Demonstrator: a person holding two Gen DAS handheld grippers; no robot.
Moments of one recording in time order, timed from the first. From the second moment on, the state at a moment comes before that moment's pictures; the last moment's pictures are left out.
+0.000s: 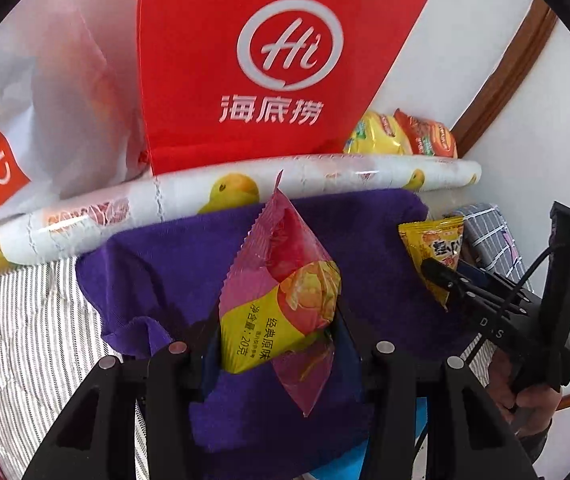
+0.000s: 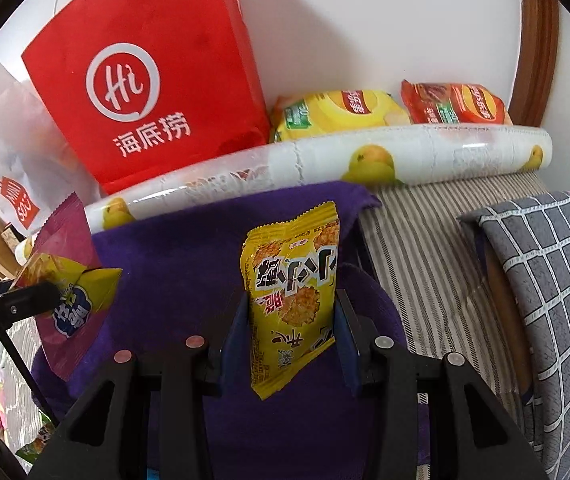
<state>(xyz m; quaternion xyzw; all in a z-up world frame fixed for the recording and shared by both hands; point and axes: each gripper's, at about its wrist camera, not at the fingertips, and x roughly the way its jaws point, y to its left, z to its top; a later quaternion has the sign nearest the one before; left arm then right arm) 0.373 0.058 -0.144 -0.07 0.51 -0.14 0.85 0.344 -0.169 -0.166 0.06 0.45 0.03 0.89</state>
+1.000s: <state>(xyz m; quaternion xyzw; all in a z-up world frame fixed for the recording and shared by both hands) 0.384 0.049 -0.175 -0.05 0.56 -0.12 0.82 0.344 -0.163 -0.174 0.05 0.46 0.04 0.88</state>
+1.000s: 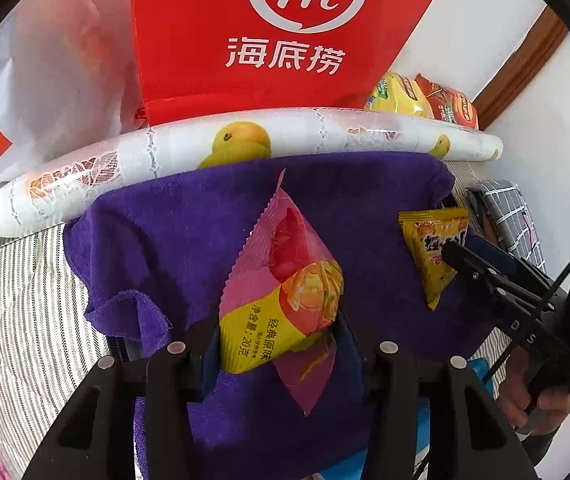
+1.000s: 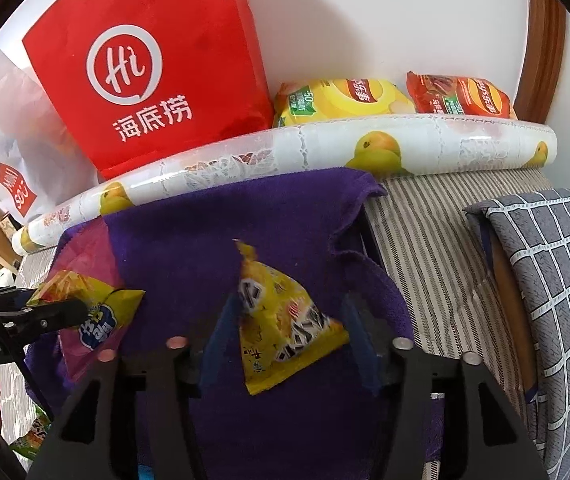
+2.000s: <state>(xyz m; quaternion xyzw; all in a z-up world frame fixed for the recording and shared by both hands) 0.340 0.041 -0.094 -0.05 0.48 -0.17 0.86 0.282 -0.159 -0.136 0.02 0.46 -0.05 0.89</state>
